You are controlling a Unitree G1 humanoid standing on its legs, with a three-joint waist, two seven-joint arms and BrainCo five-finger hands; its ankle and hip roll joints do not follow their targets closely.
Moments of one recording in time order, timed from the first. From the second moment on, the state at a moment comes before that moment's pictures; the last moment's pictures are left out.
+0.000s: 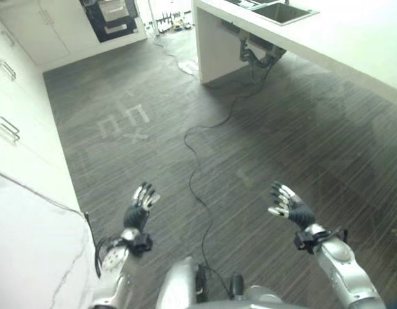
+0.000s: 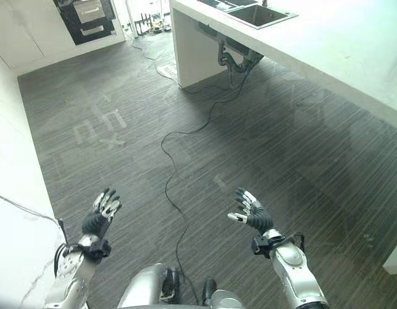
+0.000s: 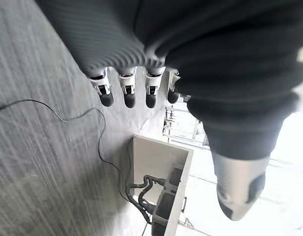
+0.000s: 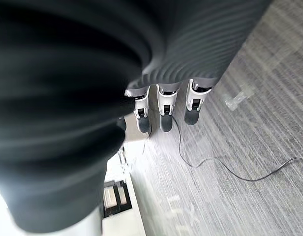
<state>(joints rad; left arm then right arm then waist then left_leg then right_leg) 0.21 0.31 -0.03 0.20 -0.66 -0.17 -0.07 0.14 -0.42 0.09 0.13 0.35 -0.06 0.23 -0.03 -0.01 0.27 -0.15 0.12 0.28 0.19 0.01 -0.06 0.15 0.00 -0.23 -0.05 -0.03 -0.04</state>
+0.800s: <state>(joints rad) 0.13 0.40 -0.04 0.08 -0.68 -0.11 -0.12 0.20 -0.37 0.11 0.02 0.33 -0.07 0.22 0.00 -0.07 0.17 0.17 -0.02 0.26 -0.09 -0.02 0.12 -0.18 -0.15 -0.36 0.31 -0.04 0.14</state>
